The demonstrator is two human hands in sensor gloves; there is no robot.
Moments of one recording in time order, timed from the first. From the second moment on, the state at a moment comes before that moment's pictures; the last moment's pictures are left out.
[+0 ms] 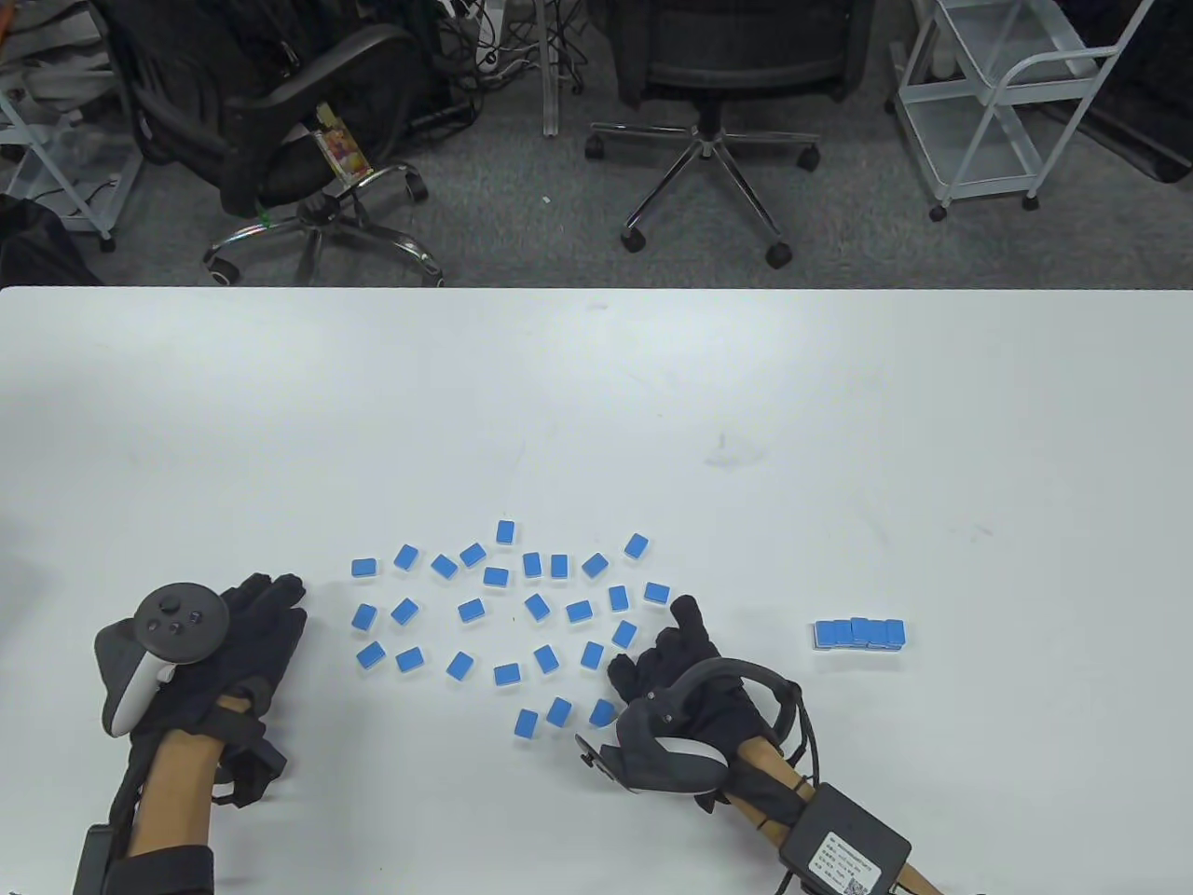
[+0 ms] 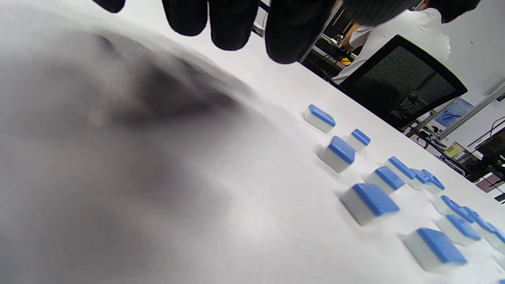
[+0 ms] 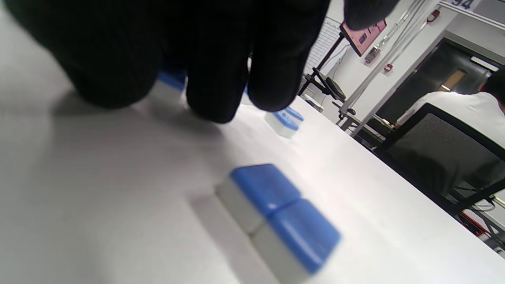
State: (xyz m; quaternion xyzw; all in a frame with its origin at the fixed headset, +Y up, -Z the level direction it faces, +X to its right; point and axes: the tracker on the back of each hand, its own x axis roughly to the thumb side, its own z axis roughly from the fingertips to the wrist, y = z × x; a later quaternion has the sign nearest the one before) left_hand -0.390 -0.745 -0.210 -0.16 0.09 0.26 0.95; right_hand 0.020 -0.750 -0.155 -0.30 0.03 -0.92 0.26
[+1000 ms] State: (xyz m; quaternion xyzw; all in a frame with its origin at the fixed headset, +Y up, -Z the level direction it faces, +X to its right) left_hand -0.387 -0.747 -0.210 -0.16 0.08 0.26 0.95; right_hand 0.102 -0.736 -0.192 -0.13 -0.09 -0.95 0.26
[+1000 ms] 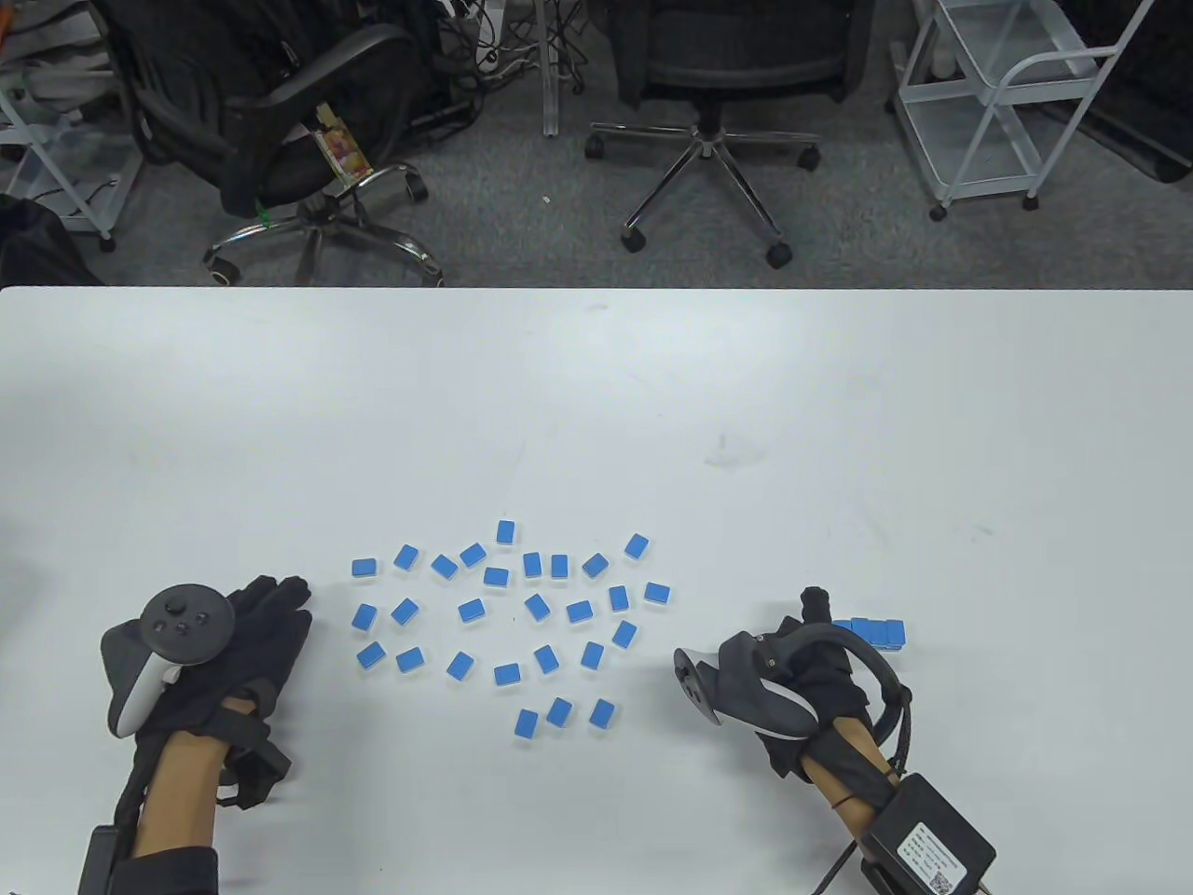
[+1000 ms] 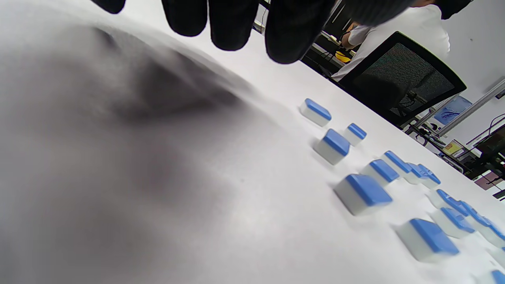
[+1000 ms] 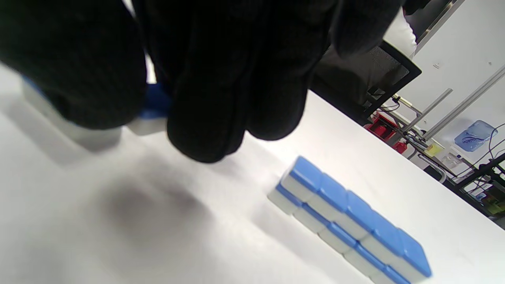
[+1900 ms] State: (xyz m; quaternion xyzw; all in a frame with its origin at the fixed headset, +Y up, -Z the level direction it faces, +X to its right) left_hand -0.387 -0.748 -0.210 -0.16 0.08 0.26 0.95; right_hand 0.096 -0.758 -0.196 -0.15 -0.11 -0.95 0.24
